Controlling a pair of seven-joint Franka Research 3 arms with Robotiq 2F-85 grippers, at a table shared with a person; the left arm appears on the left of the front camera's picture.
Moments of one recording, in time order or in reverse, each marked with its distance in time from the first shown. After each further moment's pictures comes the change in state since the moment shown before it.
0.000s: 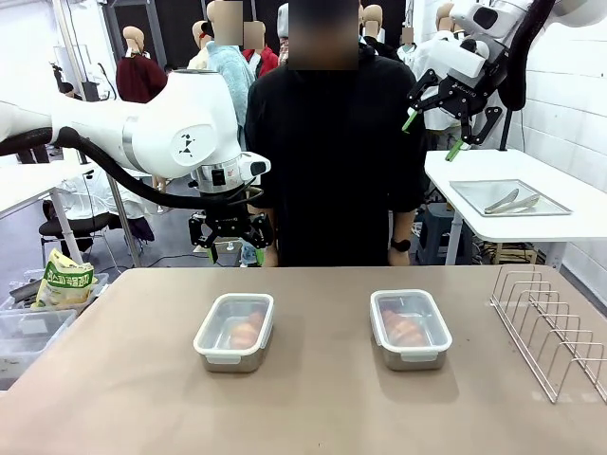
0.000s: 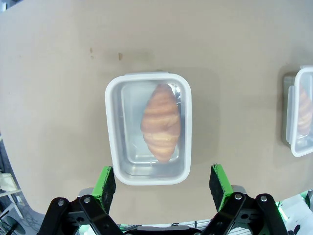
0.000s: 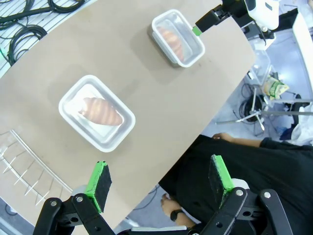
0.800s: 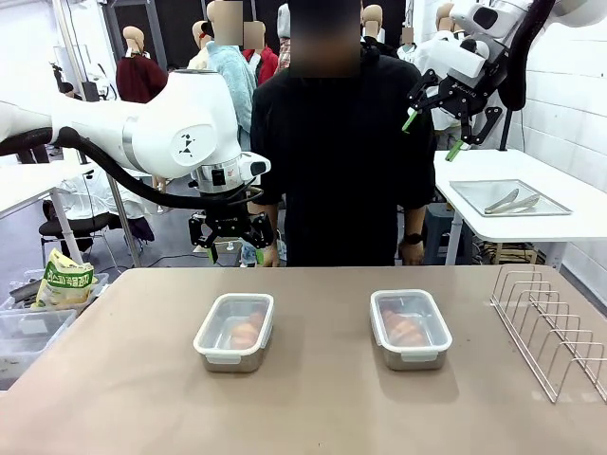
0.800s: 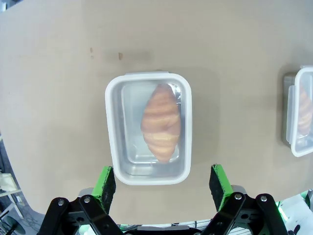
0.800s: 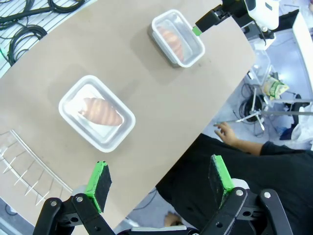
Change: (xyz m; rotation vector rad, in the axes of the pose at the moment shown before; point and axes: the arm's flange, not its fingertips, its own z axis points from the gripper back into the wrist) left arm 0.000 0.000 0.000 0.000 0.000 0.000; right arm 0.000 0.000 0.000 0.000 0.000 0.000
